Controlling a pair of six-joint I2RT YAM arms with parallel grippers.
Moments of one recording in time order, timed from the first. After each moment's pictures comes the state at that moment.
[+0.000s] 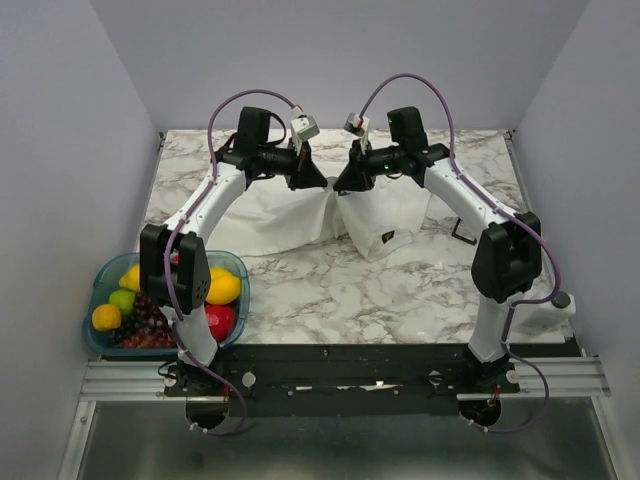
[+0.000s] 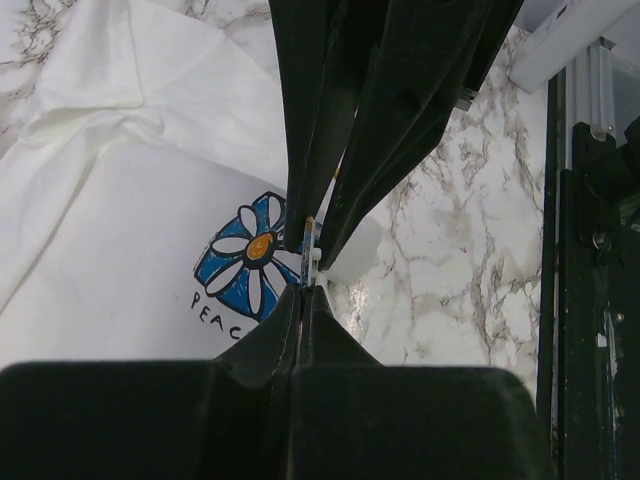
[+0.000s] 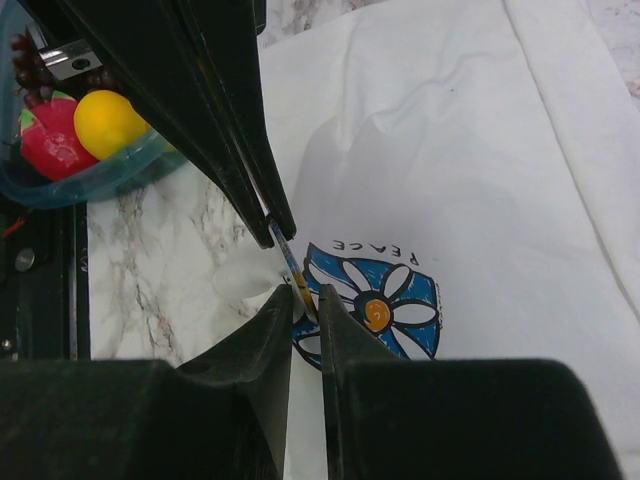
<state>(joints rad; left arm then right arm) -0.30 1.82 1.62 -0.43 1.03 0.26 0.41 1.92 1.72 -0.44 -0.93 -0.29</state>
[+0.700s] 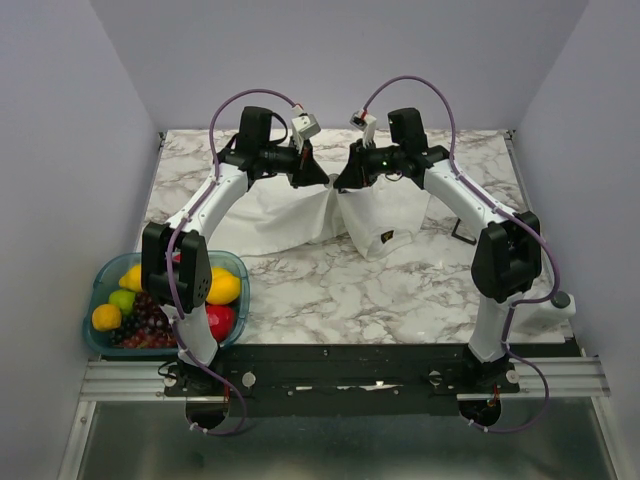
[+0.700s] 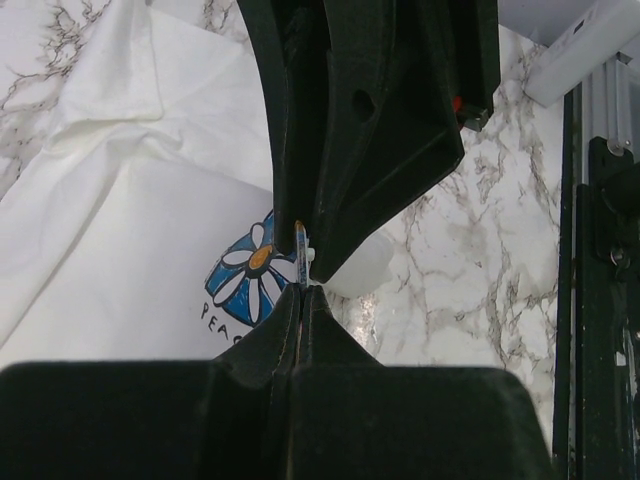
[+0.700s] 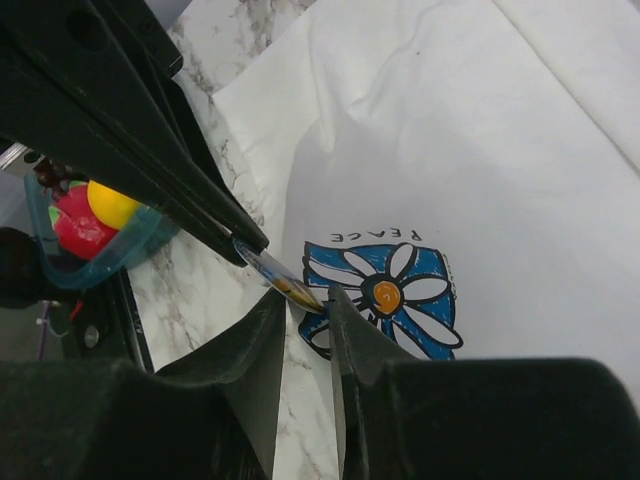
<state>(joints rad) -0.30 1.83 1.61 -0.35 1.02 0.21 0.41 1.92 1.69 -0.38 -0.79 0.06</state>
